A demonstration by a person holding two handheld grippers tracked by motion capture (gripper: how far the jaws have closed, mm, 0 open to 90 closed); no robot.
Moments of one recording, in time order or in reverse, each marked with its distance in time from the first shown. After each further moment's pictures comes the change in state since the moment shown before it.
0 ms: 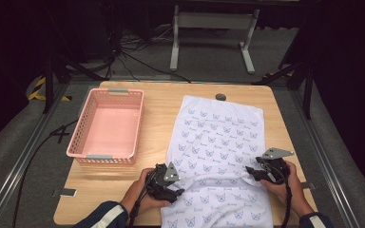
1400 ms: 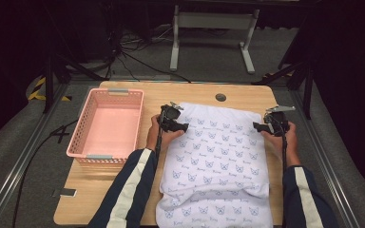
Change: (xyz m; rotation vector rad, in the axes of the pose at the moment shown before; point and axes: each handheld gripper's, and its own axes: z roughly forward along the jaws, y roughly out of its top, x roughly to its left) left arm 0.179 0.097 0.065 -0.119 0.273 -0.422; right arm -0.123 0.079 0.058 -0.061 -0.212 0.221
